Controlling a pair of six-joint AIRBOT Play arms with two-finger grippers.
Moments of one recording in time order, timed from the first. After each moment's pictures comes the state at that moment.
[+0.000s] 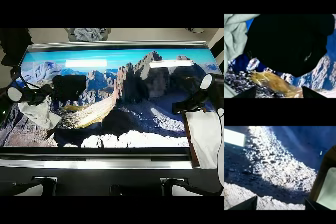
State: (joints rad) left arm 0.08 -1.35 1.20 1.38 -0.80 -1.95; right arm -0.16 -1.42 1.37 -1.55 1.38 1.23
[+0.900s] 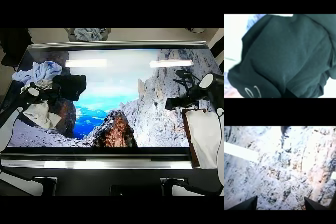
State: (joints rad) left arm 0.12 -1.75 1.35 0.98 -0.60 -2.04; right arm -0.16 -1.43 1.37 -1.37 1.30 1.13
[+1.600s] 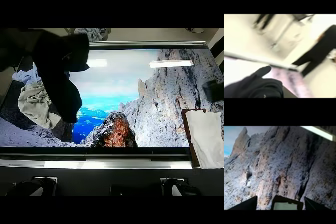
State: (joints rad) left arm -0.17 -0.96 1.45 0.89 -0.64 -1.53; right arm -0.16 -0.81 1.42 -1.54 1.21 1.03
